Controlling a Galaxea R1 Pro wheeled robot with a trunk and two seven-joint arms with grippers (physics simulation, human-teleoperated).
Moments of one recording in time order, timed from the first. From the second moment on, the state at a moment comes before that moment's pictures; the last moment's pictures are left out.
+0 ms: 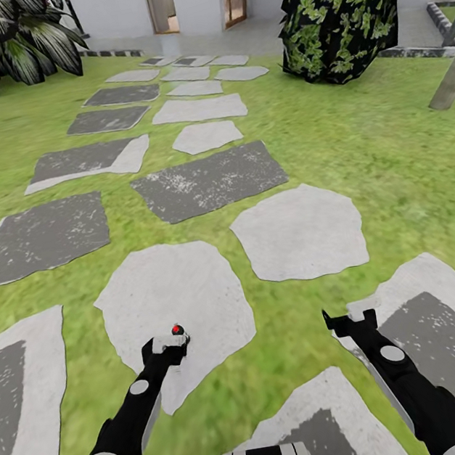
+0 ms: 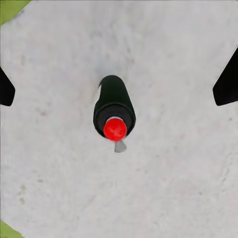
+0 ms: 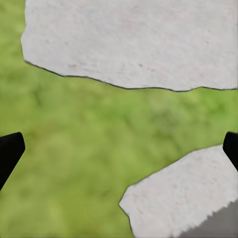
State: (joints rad) left arm -0.60 0.01 -0.02 -0.65 -0.11 -0.09 -0.02; right arm -0.42 -0.09 0.00 -1.07 0.06 0.09 0.00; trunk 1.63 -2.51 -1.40
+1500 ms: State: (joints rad) left arm -0.59 0.00 -0.01 -0.74 -0.11 -0.03 -0.02; right arm -0.42 -0.09 0.00 -1.07 0.06 0.09 0.00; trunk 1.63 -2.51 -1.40
